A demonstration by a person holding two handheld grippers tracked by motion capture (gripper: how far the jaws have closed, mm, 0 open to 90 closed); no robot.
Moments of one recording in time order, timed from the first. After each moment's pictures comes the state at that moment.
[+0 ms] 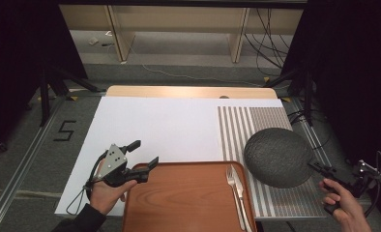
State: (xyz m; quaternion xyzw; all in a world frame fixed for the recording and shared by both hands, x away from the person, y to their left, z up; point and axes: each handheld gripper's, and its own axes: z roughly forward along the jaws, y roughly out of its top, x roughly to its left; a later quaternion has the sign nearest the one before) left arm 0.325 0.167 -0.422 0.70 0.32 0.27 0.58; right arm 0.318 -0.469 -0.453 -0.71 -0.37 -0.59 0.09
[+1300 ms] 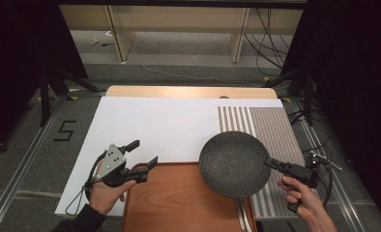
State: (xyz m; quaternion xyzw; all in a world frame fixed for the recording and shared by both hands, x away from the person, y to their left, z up) left arm 0.324 0.169 -0.421 0.70 0.32 0.27 0.58; right arm 0.338 -0.357 -0.447 -0.64 -0.45 -0.59 0.19
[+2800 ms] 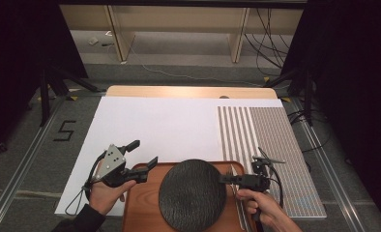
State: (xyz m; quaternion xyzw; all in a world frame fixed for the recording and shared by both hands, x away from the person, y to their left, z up) left arm 0.323 0.169 -0.421 0.70 0.31 0.27 0.58; right arm 0.343 -0.240 -0.468 -0.58 -0.60 -0.49 0.26
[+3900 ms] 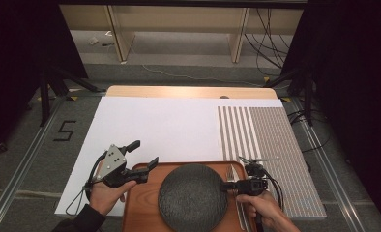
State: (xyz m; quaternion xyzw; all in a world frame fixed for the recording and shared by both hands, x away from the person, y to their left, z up) left arm 0.323 0.168 -0.421 0.70 0.31 0.27 0.58; right arm 0.342 -0.230 -0.469 -0.57 -0.71 -0.38 0.16
